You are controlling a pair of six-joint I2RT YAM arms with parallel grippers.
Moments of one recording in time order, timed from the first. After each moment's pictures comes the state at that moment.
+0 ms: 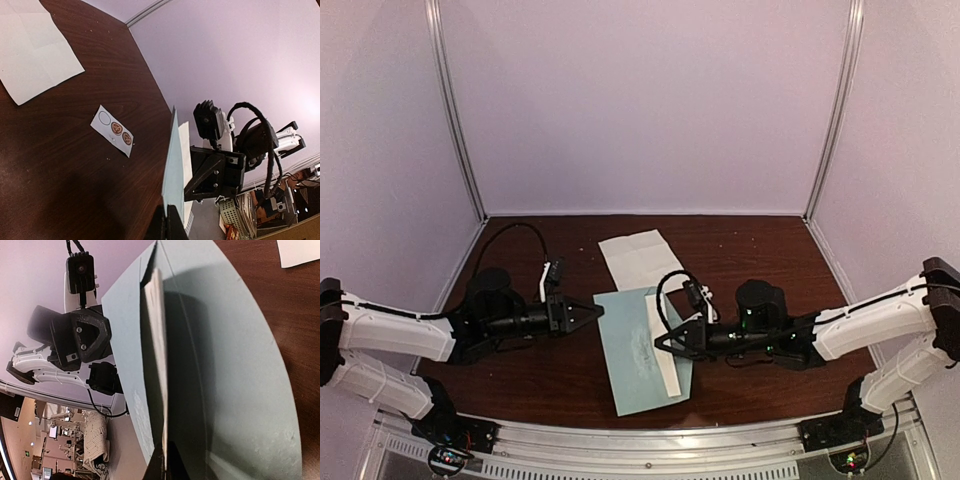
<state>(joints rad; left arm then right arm) -0.81 1.23 0.38 0.69 0.43 -0.96 1.04 1.41 0.55 0.55 -0.33 1.04</state>
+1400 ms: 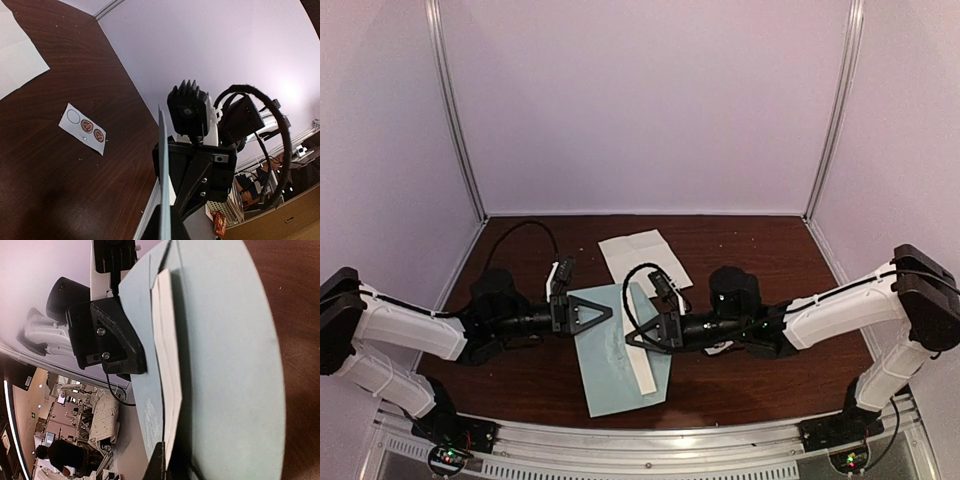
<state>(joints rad) -0.82 1.34 0.39 0.90 0.56 -0.99 1.04 1.60 0.73 0.63 -0.52 0.97</state>
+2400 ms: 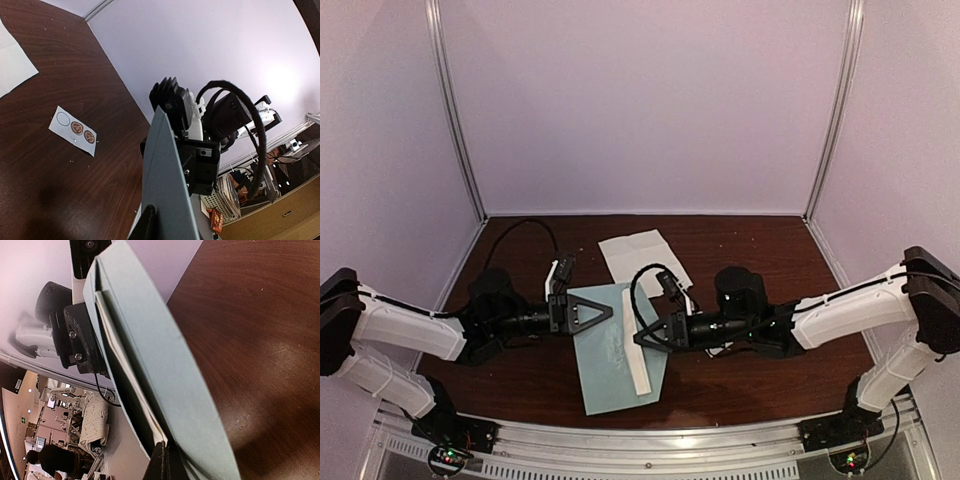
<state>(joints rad) -0.83 1.33 0.39 0.92 0.59 -0.99 1.03 1.54 0.70 0.55 -0.48 0.92</state>
